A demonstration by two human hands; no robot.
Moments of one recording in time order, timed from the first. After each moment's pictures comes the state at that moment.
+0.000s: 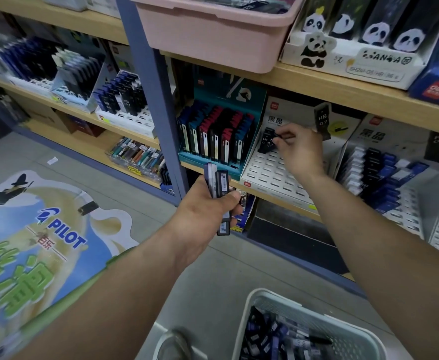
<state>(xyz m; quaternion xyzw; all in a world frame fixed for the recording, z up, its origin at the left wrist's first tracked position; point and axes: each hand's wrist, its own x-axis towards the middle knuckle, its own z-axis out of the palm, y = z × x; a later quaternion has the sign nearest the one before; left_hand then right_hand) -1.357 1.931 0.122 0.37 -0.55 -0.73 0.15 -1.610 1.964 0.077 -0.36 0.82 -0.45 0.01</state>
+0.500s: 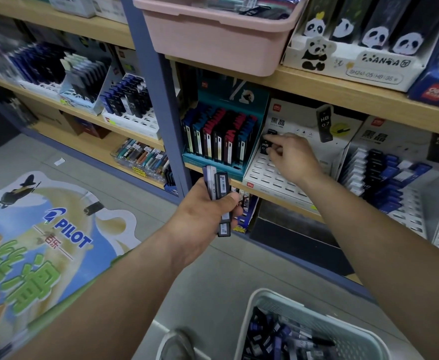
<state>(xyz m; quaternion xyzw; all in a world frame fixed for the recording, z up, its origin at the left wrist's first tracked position) -1.351 1.933 0.128 0.36 -0.51 -0.77 0.15 -1.606 1.964 0.073 -0.47 0.84 -0.28 0.03</state>
